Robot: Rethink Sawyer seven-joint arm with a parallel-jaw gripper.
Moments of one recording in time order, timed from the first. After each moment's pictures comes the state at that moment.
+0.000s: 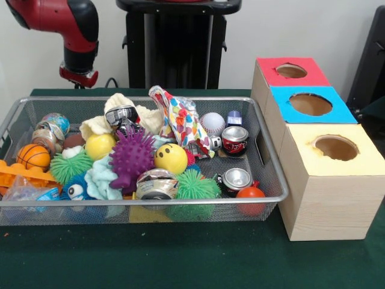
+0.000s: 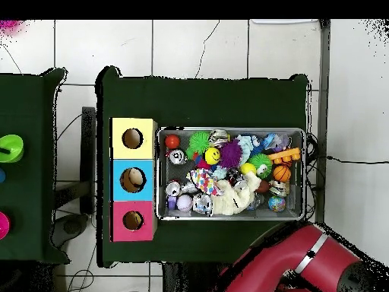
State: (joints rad) arm -0.77 0.19 -0.54 1.62 -0.85 -0.41 2.22
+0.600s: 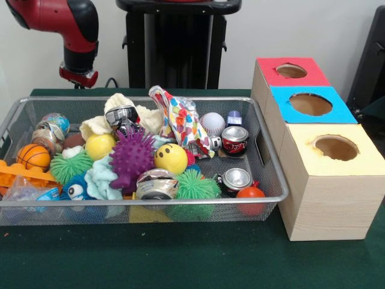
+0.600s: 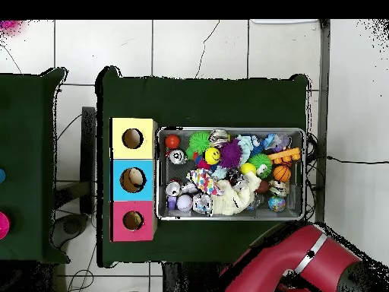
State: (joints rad) arm -0.76 0.19 -0.54 1.62 -0.85 -0.41 2.22
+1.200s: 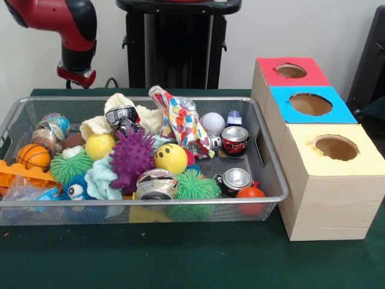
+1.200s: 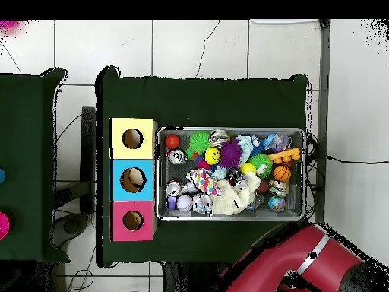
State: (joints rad) arm -0.77 0.17 -0.54 1.62 -0.86 -0.41 2.22
